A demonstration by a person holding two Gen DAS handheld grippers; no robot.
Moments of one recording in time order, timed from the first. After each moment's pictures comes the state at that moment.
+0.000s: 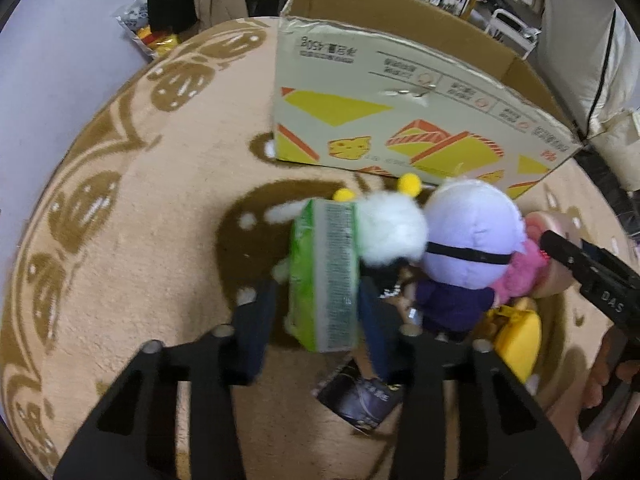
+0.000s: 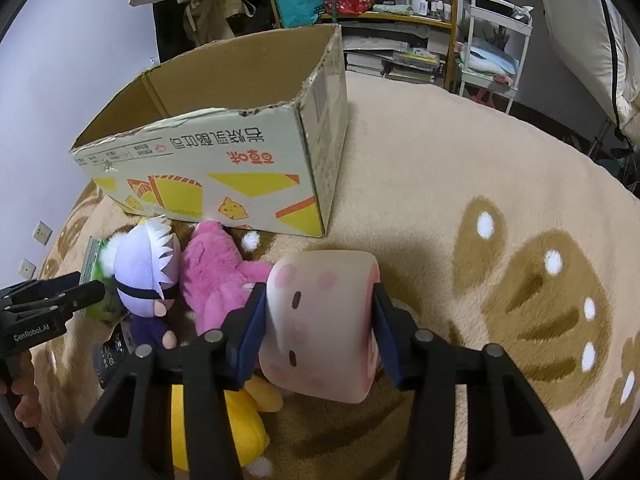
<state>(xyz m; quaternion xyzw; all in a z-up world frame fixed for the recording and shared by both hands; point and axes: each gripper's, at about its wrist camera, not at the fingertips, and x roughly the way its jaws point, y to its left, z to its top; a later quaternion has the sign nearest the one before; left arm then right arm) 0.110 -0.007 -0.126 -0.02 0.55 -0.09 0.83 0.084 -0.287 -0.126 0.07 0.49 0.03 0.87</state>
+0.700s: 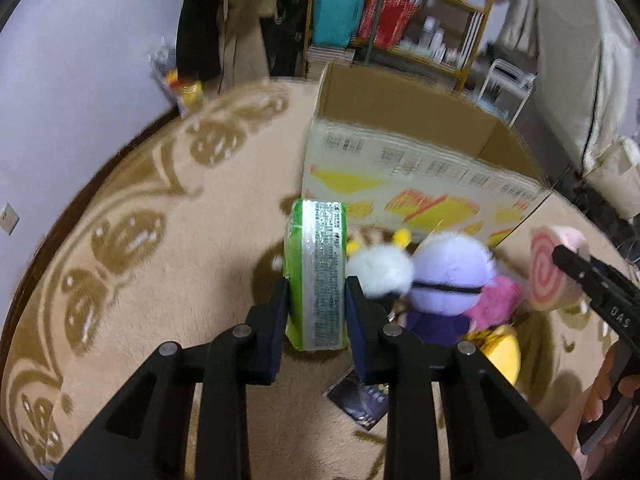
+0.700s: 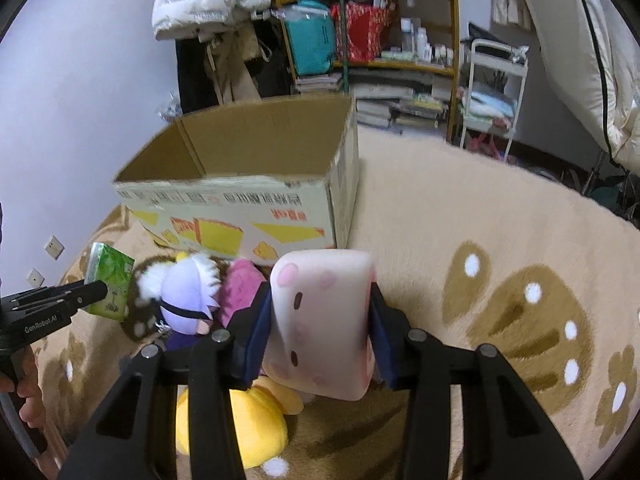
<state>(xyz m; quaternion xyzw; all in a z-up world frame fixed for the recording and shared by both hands) 0.077 0.007 -0.074 -0.03 0.44 -0.06 0.89 0.057 -0.281 -0.083 0.06 0.41 0.05 0.91</state>
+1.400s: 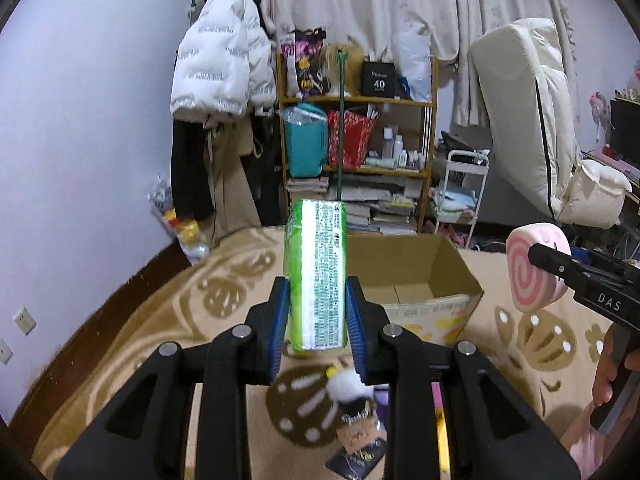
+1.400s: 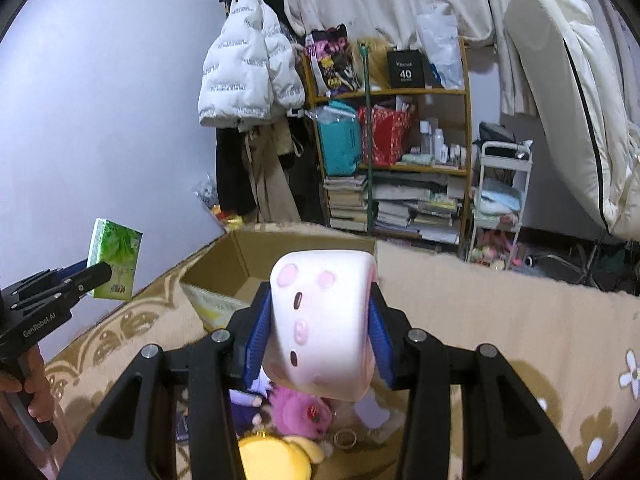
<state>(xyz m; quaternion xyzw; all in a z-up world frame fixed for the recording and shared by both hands) 0.045 -0.014 0.038 0.03 0.24 -0.08 0.97 0.029 -0.279 0.011 0.06 0.25 0.08 0.96</state>
